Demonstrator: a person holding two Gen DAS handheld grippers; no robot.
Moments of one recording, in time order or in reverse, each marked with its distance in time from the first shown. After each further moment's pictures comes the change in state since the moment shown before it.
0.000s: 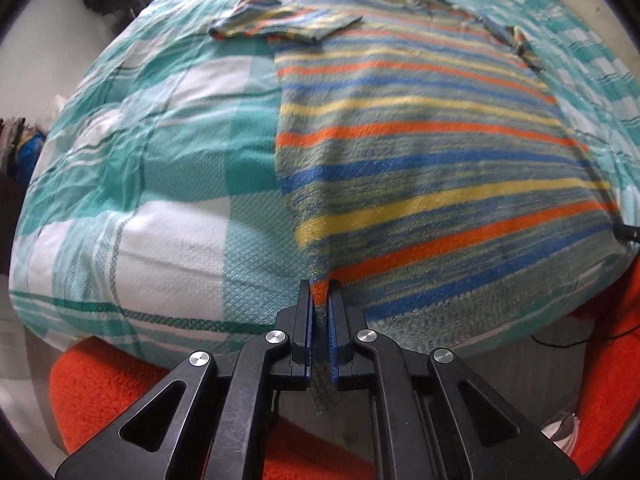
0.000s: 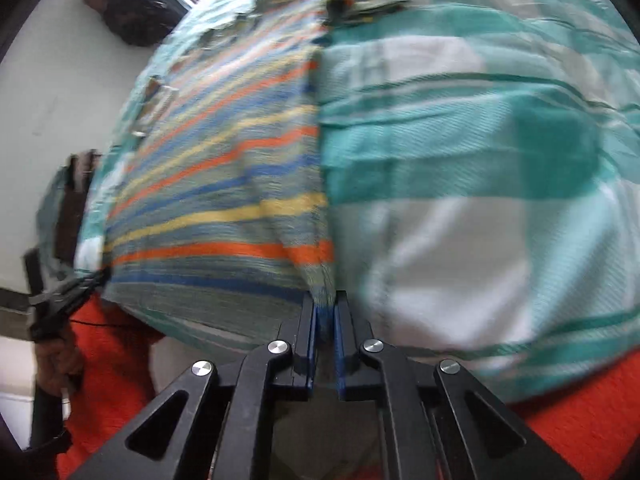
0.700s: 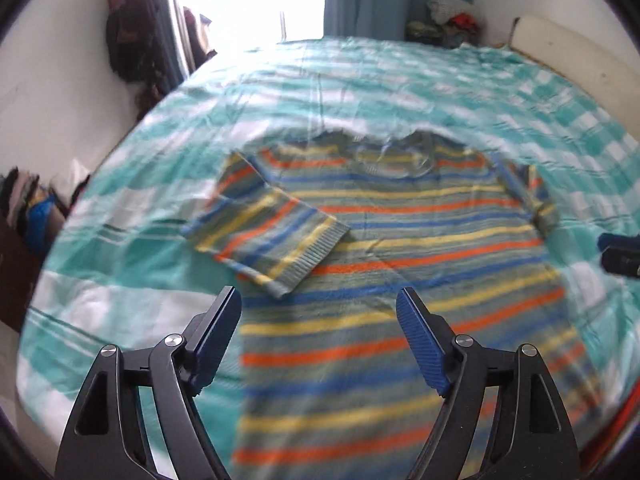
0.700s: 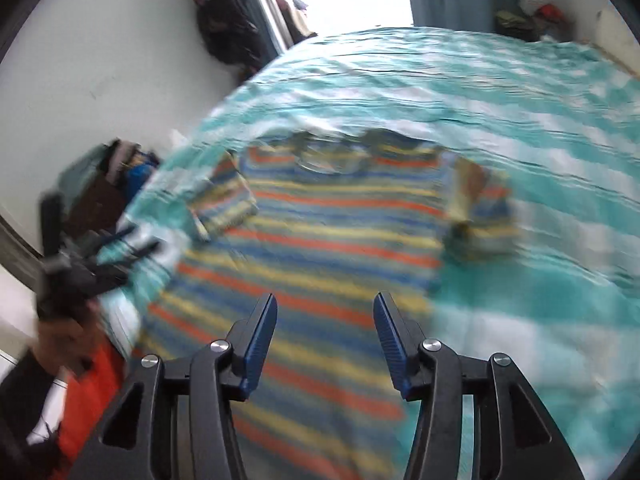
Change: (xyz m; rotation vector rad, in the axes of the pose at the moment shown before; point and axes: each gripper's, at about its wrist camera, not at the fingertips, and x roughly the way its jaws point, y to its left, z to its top) left arm -0.012 -0.037 0.166 -0.057 -0.354 0.037; right arm -0.023 0.134 0.169 -0.348 -0.278 0.115
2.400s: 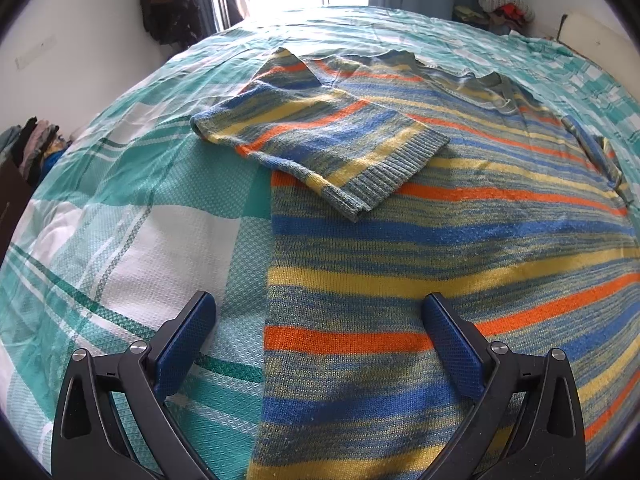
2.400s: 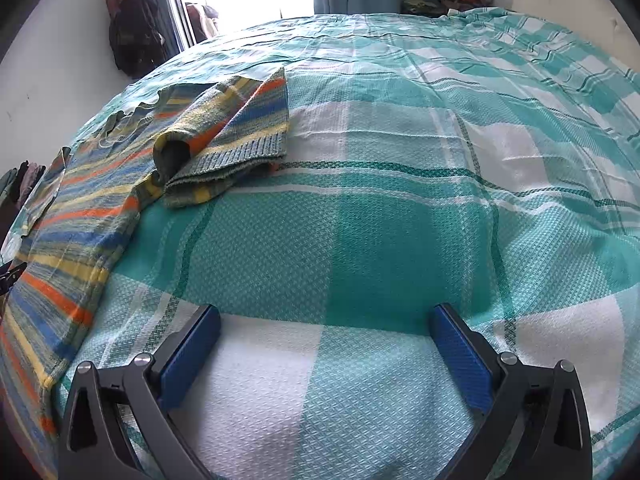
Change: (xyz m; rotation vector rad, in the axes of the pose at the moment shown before) left arm 0.082 0.042 -0.056 -0.089 0.060 0.100; right arm 0.037 -0.215 -0.079 0.111 -0.062 -0.348
